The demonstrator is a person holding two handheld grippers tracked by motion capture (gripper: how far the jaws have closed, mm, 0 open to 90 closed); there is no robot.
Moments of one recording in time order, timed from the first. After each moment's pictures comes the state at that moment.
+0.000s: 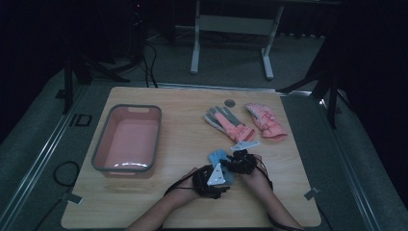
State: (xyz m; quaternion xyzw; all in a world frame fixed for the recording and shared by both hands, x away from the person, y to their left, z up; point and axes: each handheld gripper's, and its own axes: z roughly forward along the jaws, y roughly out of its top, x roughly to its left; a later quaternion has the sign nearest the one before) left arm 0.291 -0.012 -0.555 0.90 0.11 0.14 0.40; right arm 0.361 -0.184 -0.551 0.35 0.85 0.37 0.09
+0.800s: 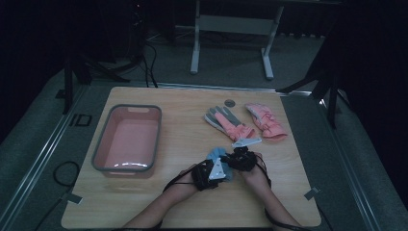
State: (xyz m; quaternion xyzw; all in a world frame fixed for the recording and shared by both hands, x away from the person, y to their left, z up) left arm 0.299 -0.008 -0.533 0.91 0.12 0.15 0.37; right arm 0.363 -0.183 -0.536 0.36 0.84 0.40 0.08
